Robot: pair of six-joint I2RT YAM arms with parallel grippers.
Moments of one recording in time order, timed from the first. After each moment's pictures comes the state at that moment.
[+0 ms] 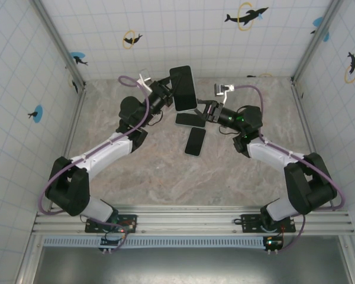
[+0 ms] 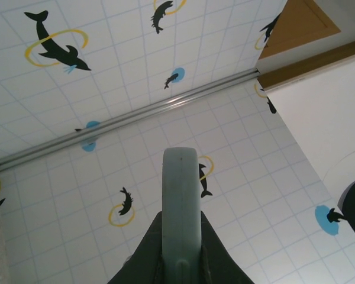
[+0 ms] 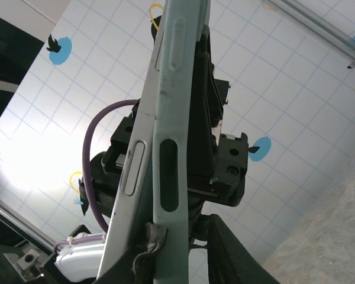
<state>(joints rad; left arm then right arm) -0.58 1.49 1.03 0.83 0.27 -1.39 0.50 1.49 0.83 1.10 -0.77 1.31</state>
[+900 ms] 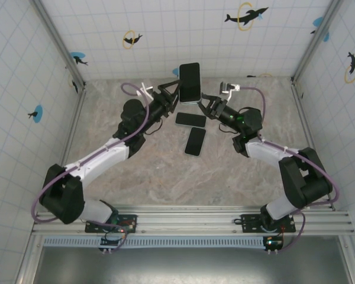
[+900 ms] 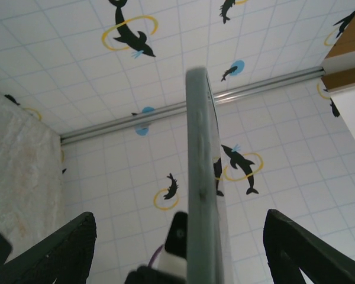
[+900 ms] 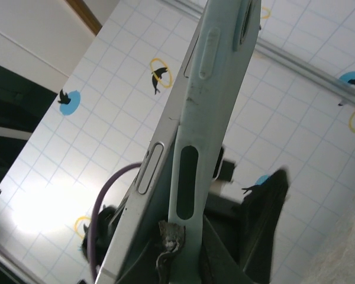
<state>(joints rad) -0.62 1.38 0.95 0.58 0.21 -1.36 0.47 1.55 0.81 1.24 -0.62 1.39</state>
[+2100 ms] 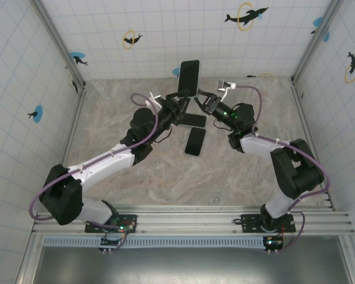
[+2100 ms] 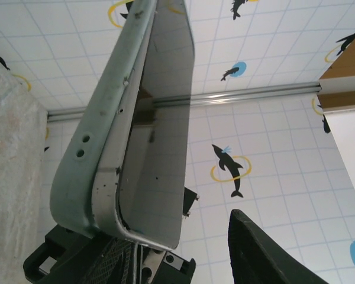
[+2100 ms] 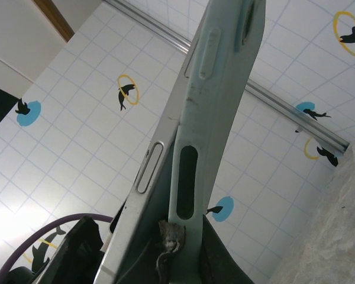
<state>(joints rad) -0.74 1.40 0.93 0.61 0.06 -1.50 0.48 1.65 0.88 1.20 -0.54 1.25</state>
